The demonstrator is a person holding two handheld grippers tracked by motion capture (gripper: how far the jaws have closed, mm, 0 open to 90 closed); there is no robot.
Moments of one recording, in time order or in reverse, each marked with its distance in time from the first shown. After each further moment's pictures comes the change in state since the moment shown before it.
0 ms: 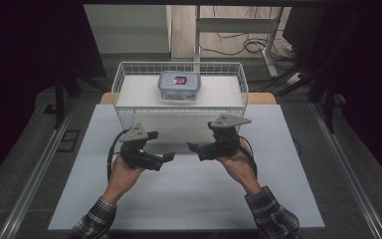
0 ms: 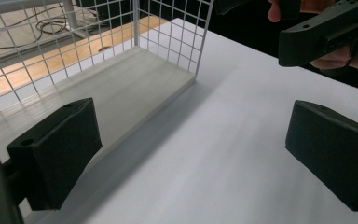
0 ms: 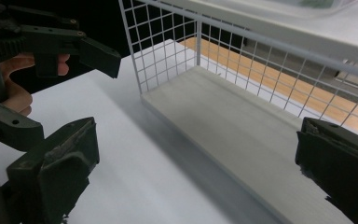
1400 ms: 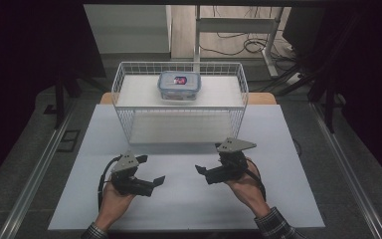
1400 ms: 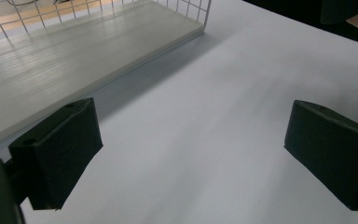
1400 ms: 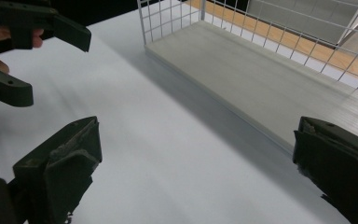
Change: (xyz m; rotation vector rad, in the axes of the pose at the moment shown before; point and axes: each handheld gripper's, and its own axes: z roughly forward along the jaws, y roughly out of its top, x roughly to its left) left arm -0.021 -0.069 -0.020 0.045 0.073 -0.029; right arm 0.020 -0.051 -0.022 0.086 -0.028 -0.029
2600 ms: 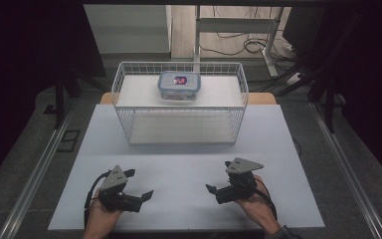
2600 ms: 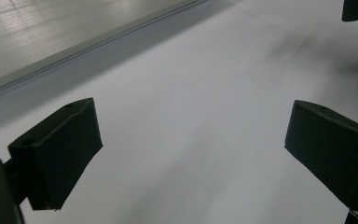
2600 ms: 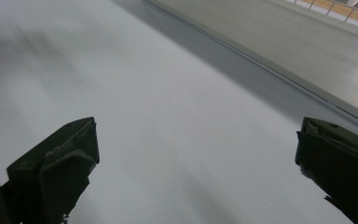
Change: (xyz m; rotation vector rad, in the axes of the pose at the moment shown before) left arm -0.006 -0.038 -0.030 0.055 0.060 -0.015; right arm 0.004 -0.058 -0.015 0.067 -0.020 -0.003
